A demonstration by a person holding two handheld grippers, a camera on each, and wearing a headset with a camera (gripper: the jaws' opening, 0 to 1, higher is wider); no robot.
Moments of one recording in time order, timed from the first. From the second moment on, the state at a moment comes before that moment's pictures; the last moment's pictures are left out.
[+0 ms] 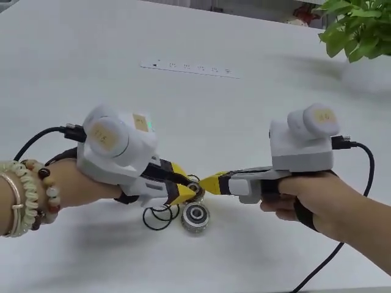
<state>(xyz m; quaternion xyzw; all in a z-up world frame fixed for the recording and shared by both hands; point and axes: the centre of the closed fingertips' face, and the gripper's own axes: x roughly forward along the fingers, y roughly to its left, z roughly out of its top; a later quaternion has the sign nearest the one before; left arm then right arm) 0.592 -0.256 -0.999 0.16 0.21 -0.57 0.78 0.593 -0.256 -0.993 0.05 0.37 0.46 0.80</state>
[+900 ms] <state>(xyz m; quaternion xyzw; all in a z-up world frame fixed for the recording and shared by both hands) 0.563 -0.170 -0.928 0.23 0.16 -0.56 0.78 0.579 -0.243 -0.952 0.06 0.34 0.49 0.80</state>
